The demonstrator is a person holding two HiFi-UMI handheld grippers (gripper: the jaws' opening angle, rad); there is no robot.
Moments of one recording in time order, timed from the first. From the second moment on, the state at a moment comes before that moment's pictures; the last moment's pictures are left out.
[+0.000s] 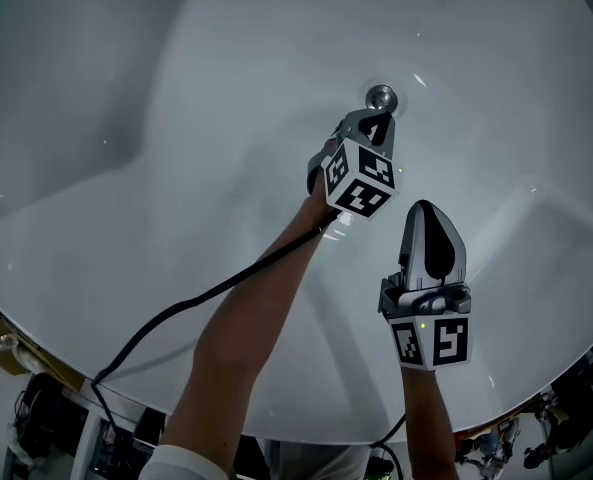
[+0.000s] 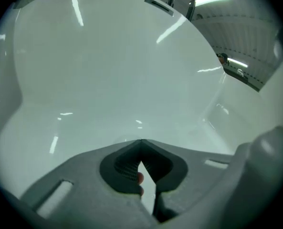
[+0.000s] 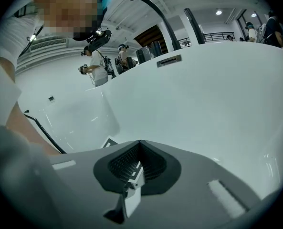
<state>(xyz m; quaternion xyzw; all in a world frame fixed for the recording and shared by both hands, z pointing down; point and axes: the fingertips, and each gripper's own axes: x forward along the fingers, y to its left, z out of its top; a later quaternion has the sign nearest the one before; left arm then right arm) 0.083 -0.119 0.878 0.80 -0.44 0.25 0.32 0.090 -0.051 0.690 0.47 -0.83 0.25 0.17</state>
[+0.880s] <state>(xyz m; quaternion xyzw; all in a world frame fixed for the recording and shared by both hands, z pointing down) 0.090 -0.147 0.977 0.74 -0.44 0.35 0.37 0.102 -0.049 0.706 0.49 -0.81 0.28 0.17</state>
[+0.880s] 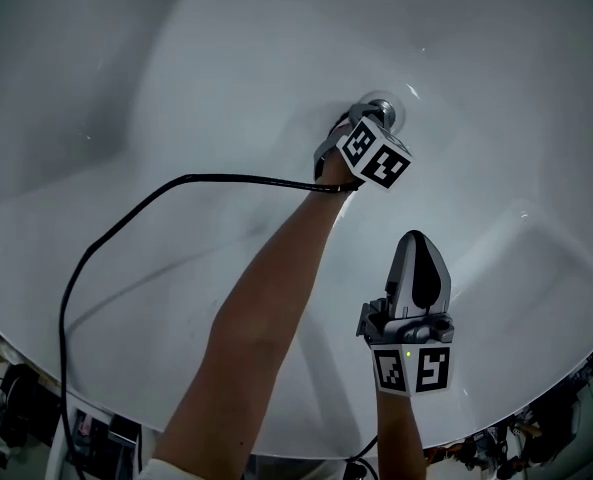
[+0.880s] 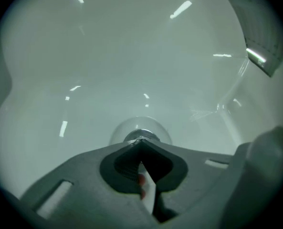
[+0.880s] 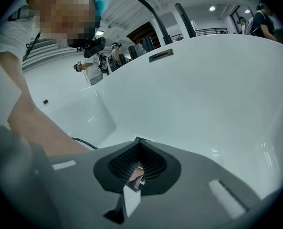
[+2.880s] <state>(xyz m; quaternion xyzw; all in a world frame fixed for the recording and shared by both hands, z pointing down) 0.004 -0.048 0.415 0.83 -0.46 0.19 0.26 0.067 -0.023 0.348 0.53 -0.81 0.22 0.12</state>
